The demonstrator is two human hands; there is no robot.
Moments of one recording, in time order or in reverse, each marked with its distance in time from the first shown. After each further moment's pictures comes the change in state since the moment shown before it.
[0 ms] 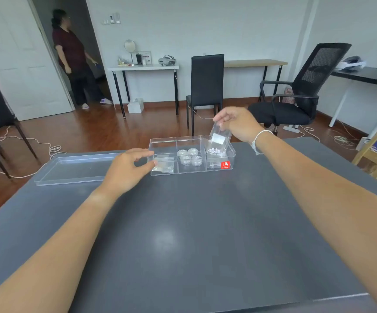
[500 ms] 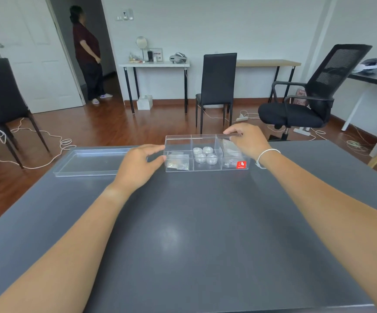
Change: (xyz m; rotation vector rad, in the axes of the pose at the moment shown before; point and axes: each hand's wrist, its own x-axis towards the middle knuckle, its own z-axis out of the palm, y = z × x) left_hand 0.000 -0.013 -0.007 0.006 0.060 0.044; right_hand -0.012 0.019 0.035 -0.205 0.050 0.011
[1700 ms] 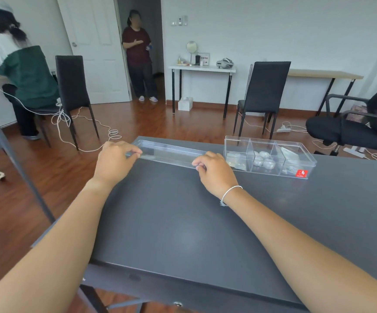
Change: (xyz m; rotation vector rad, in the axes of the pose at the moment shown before) left_hand -0.060 -0.088 -0.145 0.353 0.201 -0.162; right_hand -0.088 -0.135 0.144 -0.079 -0.190 -0.335
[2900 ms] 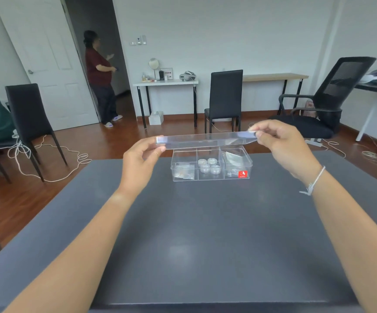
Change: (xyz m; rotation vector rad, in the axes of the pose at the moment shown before) left_hand 0.000 0.170 0.064 -0.739 0.034 0.188; right_hand -0.061 0.101 -0.207 0.354 0.375 0.137
